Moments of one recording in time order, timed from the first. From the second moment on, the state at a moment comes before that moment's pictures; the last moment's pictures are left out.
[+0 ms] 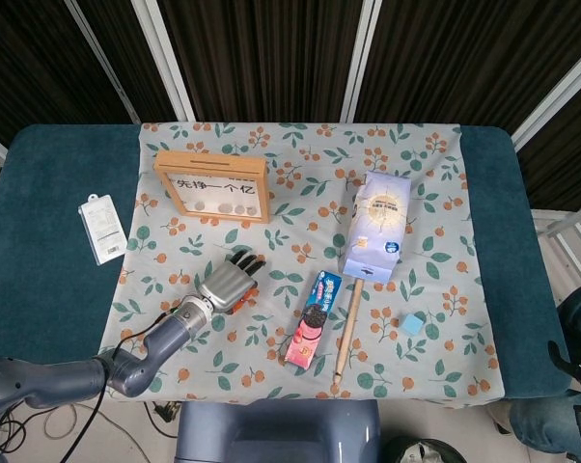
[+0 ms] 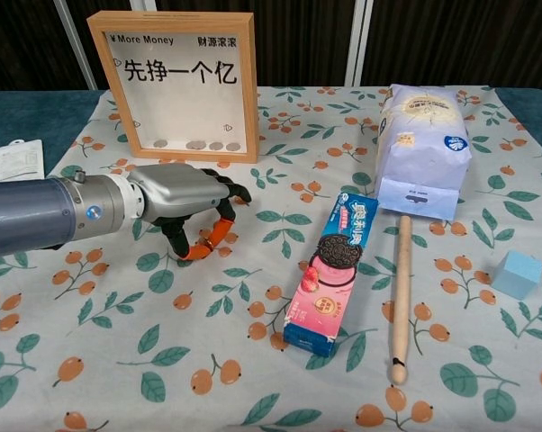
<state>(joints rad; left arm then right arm) -0.96 -1.68 -0.05 -1.29 1.07 0.72 0.49 -0.01 -1.07 0.18 -1.82 -1.12 1.48 -0.10</state>
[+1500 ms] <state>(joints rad) -1.15 -1.01 -0.32 -1.71 0.62 0.65 0.42 -0.01 -1.08 0.18 -1.83 -1.11 1.48 -0.11</state>
